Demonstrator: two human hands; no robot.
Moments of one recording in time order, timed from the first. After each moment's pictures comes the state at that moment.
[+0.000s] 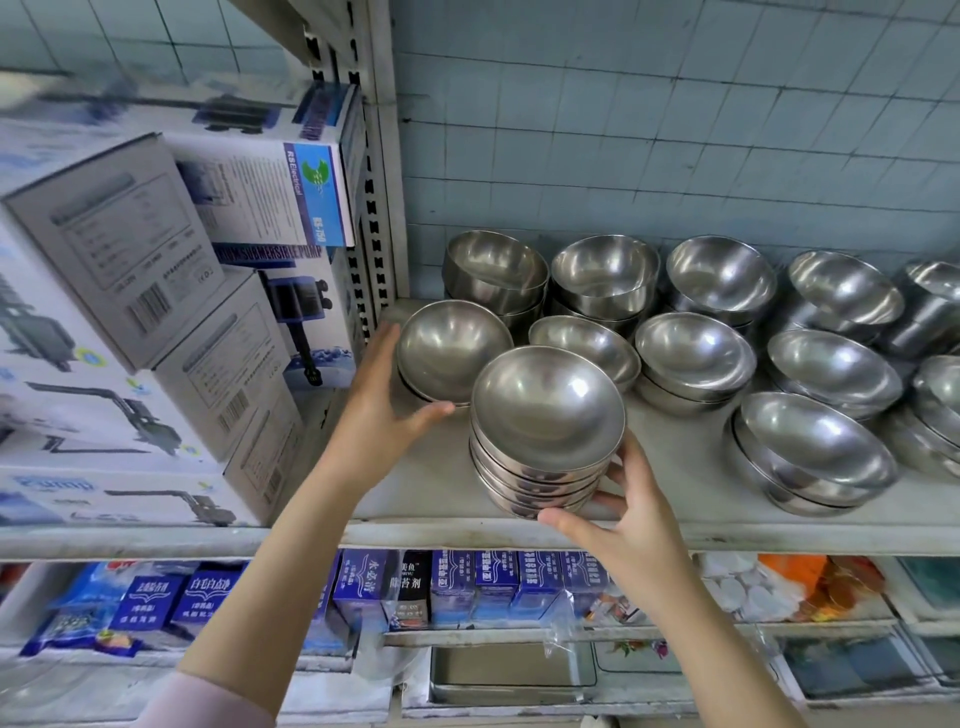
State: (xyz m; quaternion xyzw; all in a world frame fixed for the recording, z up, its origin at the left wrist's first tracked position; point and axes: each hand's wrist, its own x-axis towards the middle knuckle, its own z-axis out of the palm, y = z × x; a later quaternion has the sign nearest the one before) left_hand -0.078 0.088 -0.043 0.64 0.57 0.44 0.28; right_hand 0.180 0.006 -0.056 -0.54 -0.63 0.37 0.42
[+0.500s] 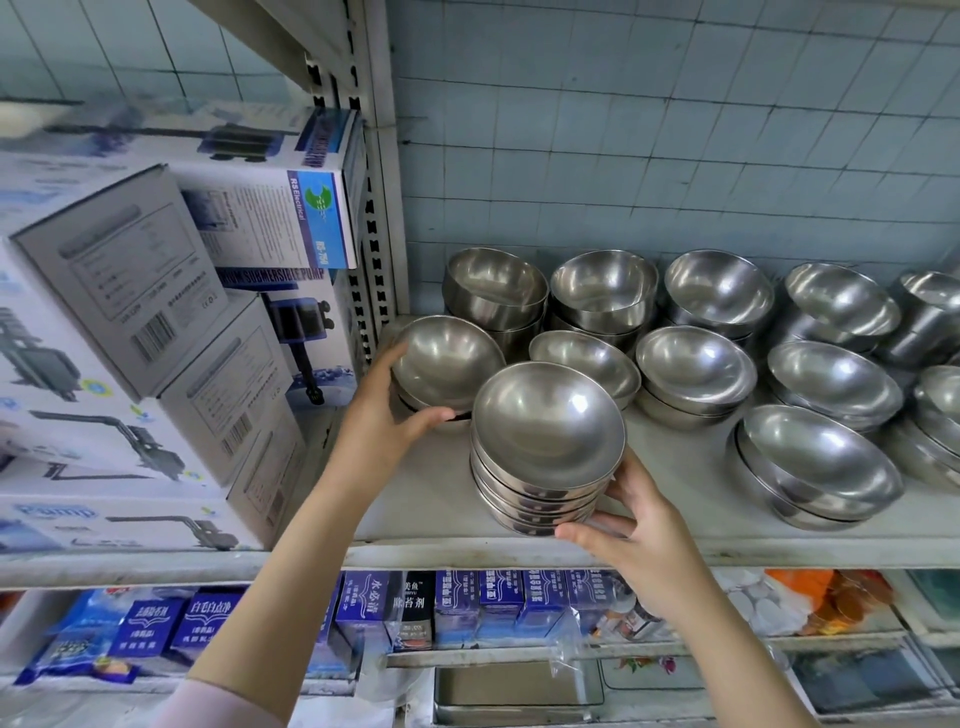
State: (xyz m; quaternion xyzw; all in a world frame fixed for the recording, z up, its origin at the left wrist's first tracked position) left_hand -0.081 0.103 -0.045 0.61 0.56 0.48 0.28; right_hand 0.193 0.021 -0.069 -0.52 -0.60 0.44 0.41
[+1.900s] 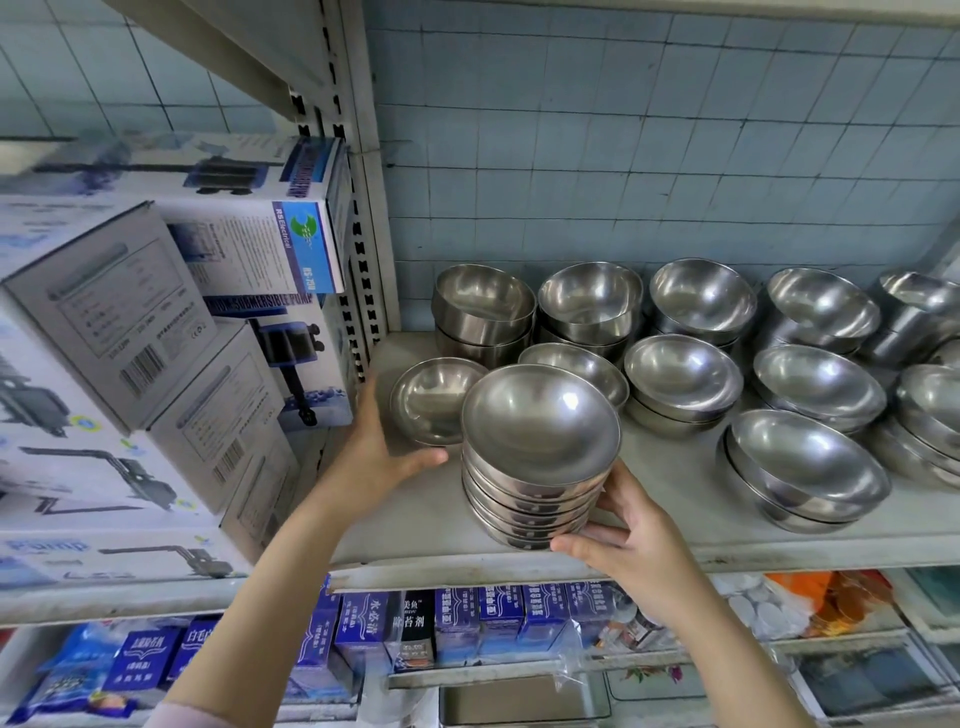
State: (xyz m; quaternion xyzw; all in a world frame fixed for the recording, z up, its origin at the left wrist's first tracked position) left_hand -0.093 0.105 -0.053 0.63 0.57 0.38 0.37; right_hand 0.197 0.026 -0.073 -0.51 -0.60 0.47 0.41
